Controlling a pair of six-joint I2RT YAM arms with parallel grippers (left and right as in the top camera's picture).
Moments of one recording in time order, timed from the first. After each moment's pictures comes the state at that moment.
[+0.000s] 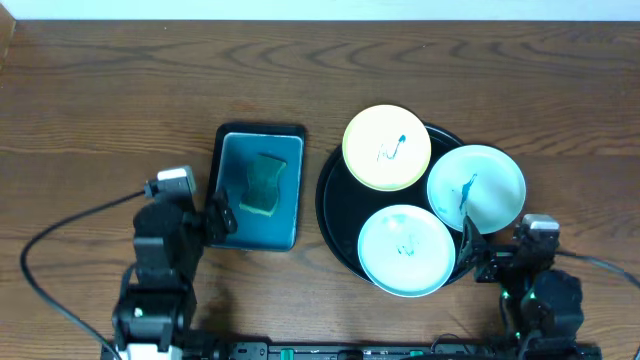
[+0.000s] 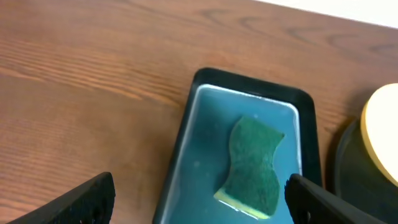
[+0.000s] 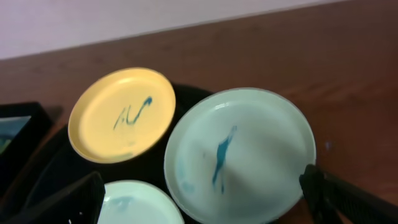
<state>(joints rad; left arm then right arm) -0.03 0.67 0.55 -0.47 -0.04 -0.20 0.10 0.17 0.31 -0.52 0.01 0.21</state>
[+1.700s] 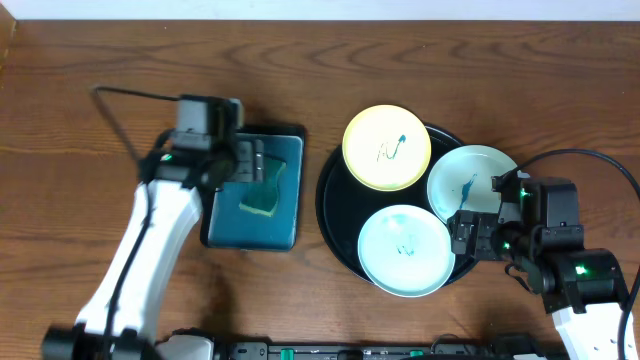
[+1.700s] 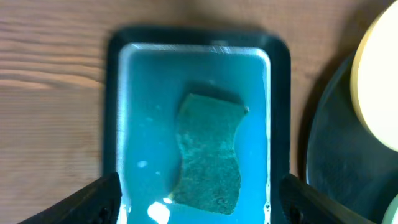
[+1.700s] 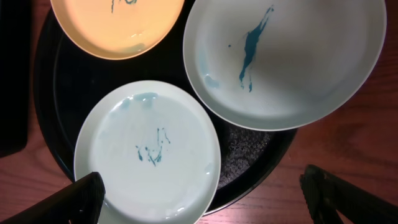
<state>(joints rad) -0.15 1.44 1.09 -0.73 0.07 -0.12 0.10 0.90 0.82 -0.98 -0.15 0.22</state>
